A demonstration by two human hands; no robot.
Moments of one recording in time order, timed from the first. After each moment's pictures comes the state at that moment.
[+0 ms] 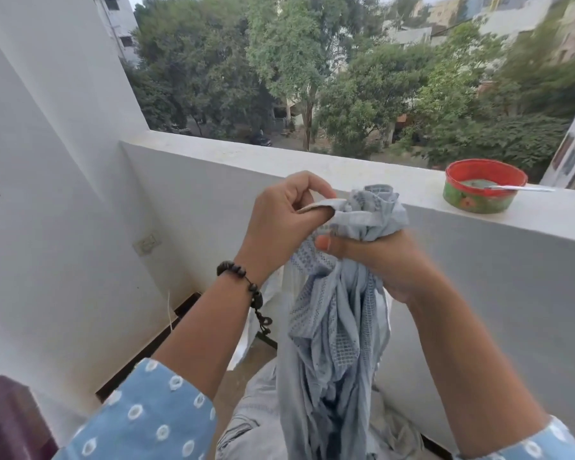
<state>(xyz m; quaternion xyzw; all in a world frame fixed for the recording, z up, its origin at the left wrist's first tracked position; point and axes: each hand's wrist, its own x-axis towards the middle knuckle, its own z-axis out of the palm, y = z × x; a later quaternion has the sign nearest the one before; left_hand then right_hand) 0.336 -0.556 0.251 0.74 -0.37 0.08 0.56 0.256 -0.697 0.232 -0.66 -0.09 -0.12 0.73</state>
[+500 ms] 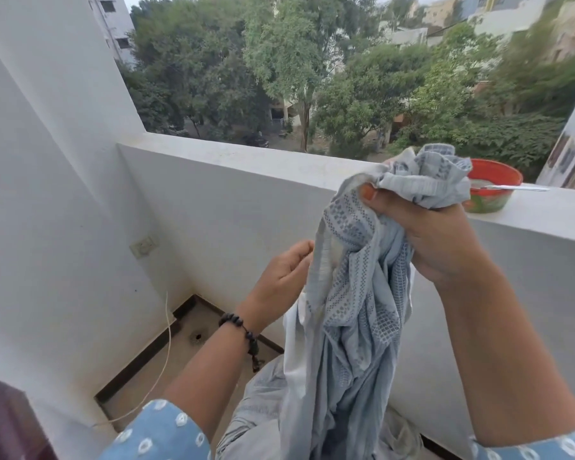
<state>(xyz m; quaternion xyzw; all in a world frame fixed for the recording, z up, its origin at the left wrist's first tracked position) 0.325 -0.544 0.178 0.73 -0.35 -0.12 0.58 0.251 -0.723 0.255 -0.56 -0.10 -0.23 0.79</state>
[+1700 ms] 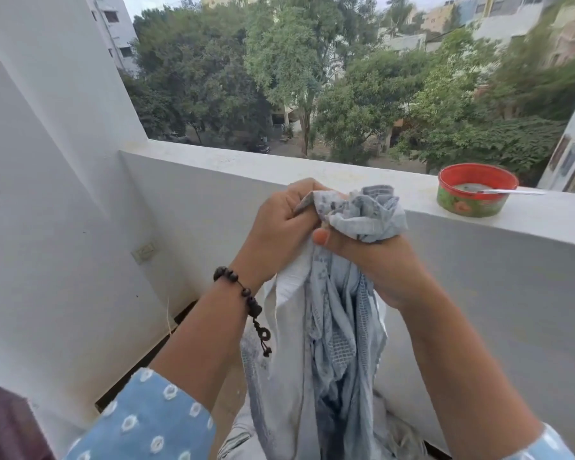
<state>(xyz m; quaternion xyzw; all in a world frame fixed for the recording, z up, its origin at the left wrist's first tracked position) 0.333 -0.561 0.258 0.70 -0.40 0.00 0.59 0.255 -0.695 0.233 -0.60 -0.08 -0.14 0.78</state>
